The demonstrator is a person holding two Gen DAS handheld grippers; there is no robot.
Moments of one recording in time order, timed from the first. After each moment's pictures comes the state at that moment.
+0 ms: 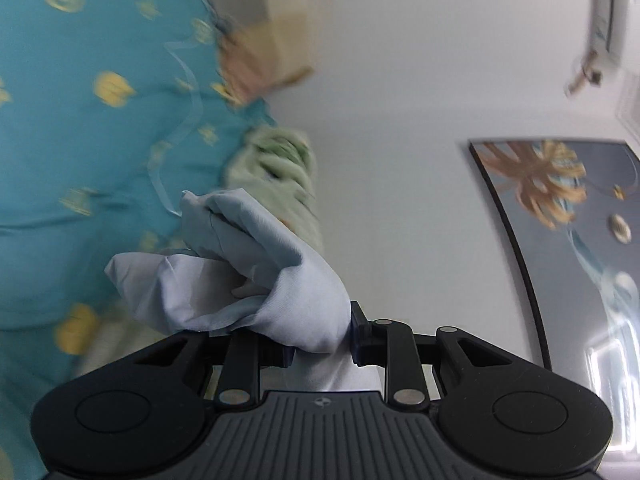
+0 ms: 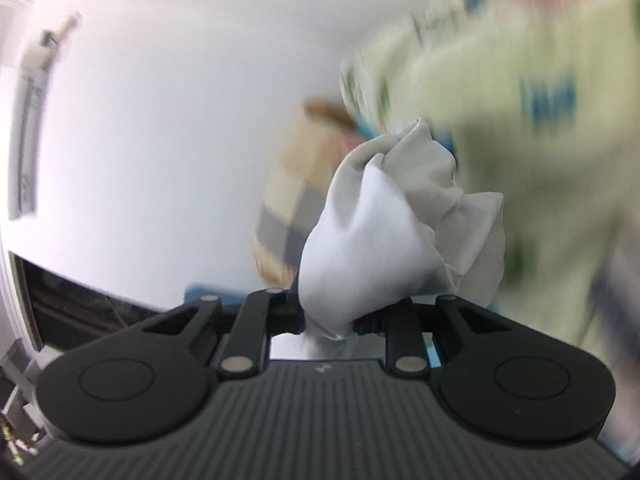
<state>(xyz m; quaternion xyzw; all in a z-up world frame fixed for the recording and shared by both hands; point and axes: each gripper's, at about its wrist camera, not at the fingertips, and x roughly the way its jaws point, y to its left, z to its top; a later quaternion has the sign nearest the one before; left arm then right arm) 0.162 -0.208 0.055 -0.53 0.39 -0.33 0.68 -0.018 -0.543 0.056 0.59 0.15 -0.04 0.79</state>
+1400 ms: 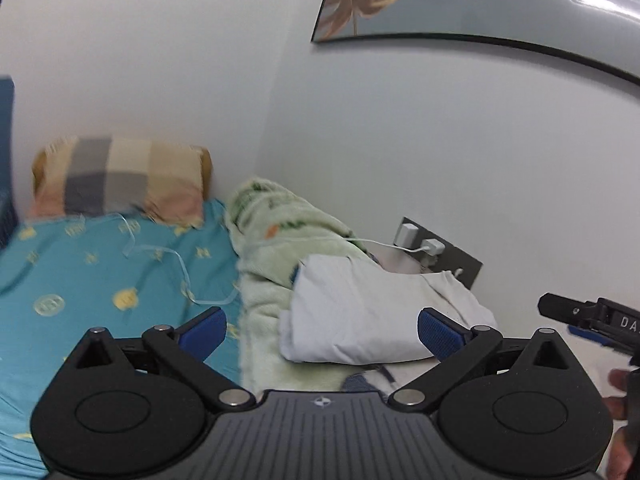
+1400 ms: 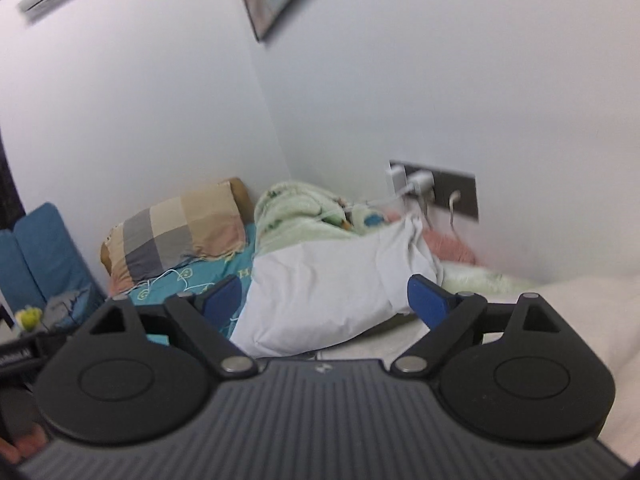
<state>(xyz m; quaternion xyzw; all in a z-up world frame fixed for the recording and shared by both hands) -0.127 -0.221 0.168 -0.02 0.22 -0.34 0.91 -0.221 -0.501 0.118 0.18 0.13 -0.22 0.95</state>
